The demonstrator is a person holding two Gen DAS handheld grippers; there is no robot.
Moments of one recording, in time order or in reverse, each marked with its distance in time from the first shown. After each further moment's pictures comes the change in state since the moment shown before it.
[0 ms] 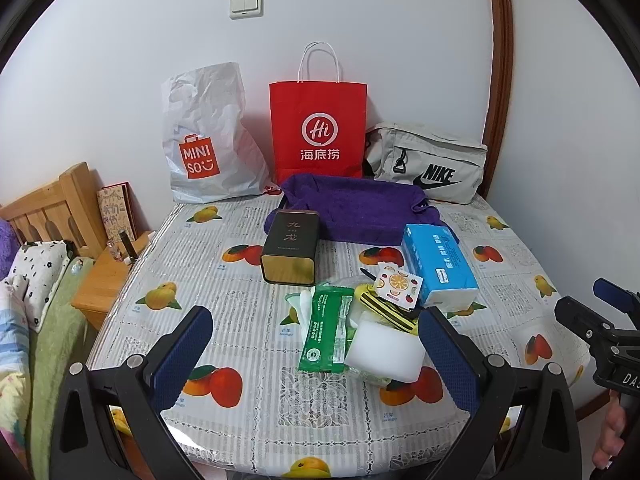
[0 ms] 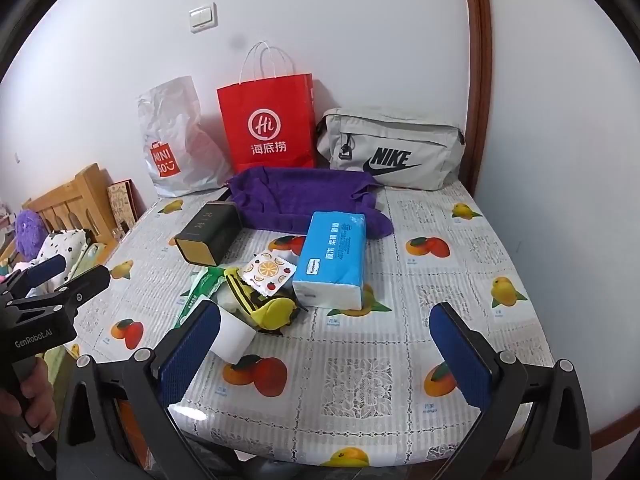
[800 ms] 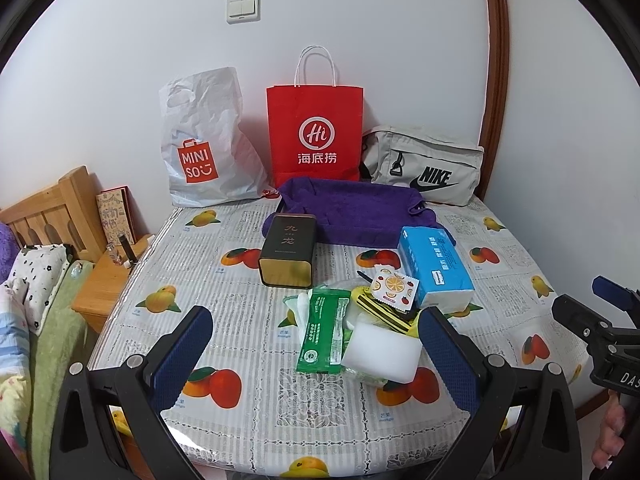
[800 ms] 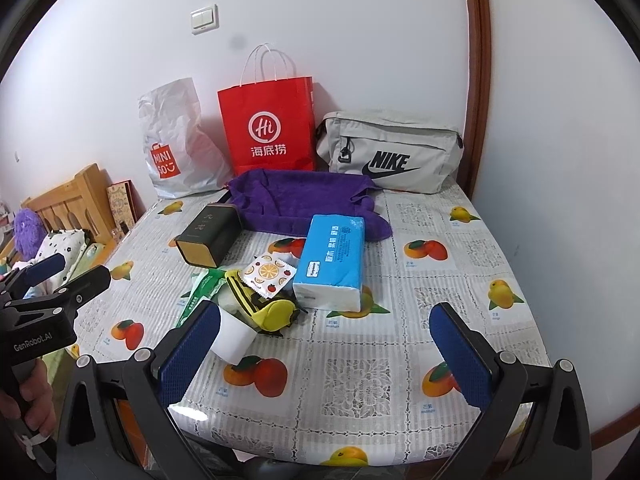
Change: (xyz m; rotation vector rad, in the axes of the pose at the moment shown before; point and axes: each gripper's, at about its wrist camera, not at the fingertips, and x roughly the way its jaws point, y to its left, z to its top) left arm -0.005 -0.001 0.002 0.002 -0.009 -0.012; right arm -0.006 -0.001 0.002 0.000 -0.008 -0.008
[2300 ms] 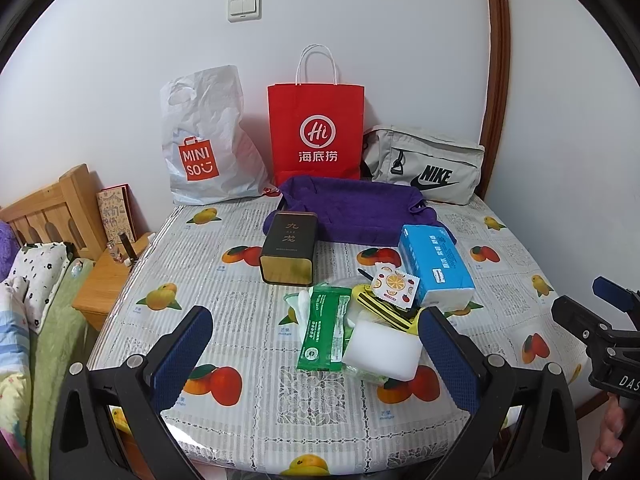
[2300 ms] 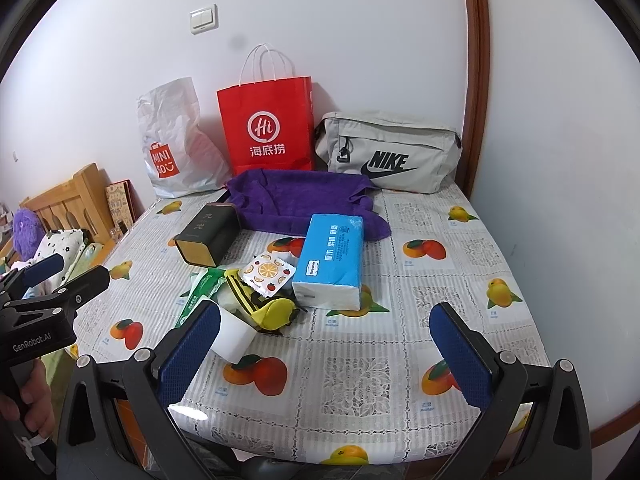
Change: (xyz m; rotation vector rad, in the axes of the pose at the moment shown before) left arm -0.001 0.000 0.000 0.001 0.002 0.001; right arm -0.001 0.000 -0.001 -0.004 0.005 -0.005
